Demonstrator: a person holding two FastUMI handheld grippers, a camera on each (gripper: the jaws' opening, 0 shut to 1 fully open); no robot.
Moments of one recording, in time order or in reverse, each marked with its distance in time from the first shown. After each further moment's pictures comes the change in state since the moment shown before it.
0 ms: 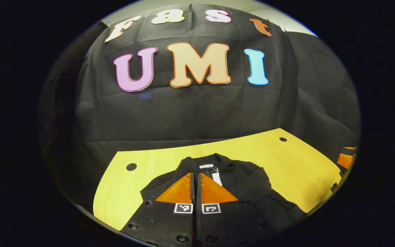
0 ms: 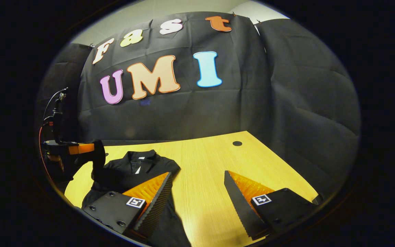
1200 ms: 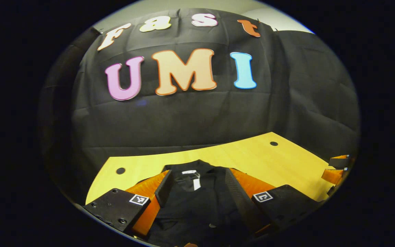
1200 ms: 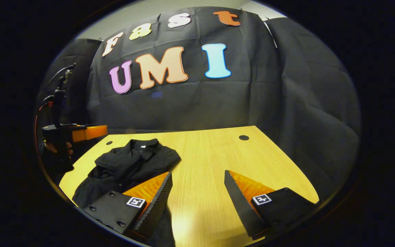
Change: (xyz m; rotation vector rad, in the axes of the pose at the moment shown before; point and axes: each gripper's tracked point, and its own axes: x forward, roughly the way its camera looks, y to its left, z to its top) left arm -0.040 -0.030 0.010 -0.004 -0.077 0.053; right arm 0.020 -0.008 -0.030 -0.075 0.055 0.103
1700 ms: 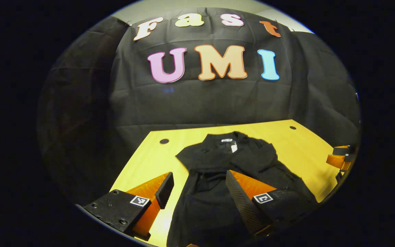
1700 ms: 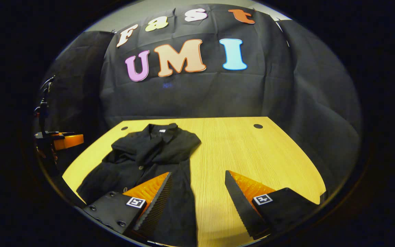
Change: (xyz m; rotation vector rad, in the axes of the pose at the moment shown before) left arm -0.143 0.095 -0.103 -0.072 0.132 0.171; right arm -0.041 0.060 -0.064 -0.066 0.095 0.047
